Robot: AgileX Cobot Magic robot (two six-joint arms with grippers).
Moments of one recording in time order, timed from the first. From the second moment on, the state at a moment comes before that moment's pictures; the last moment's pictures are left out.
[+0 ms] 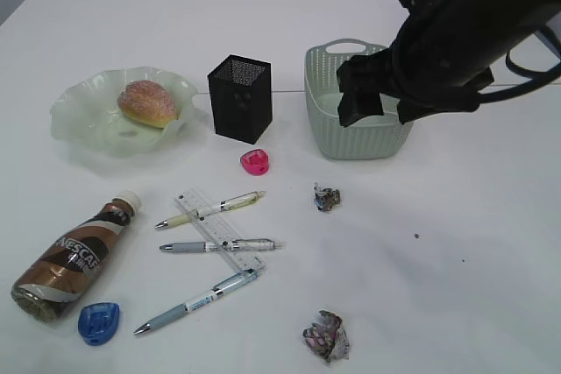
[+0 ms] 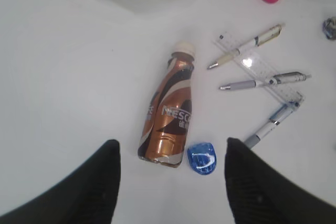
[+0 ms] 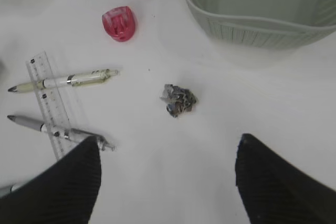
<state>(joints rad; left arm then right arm) -0.15 1.13 -1.02 -0.12 0.98 -0.05 0.39 1.66 -1.30 0.14 0.74 0.09</state>
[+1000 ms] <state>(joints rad) -0.15 1.08 -1.00 -0.11 0.94 -0.05 0.43 2.00 -1.28 0.14 0.43 0.02</state>
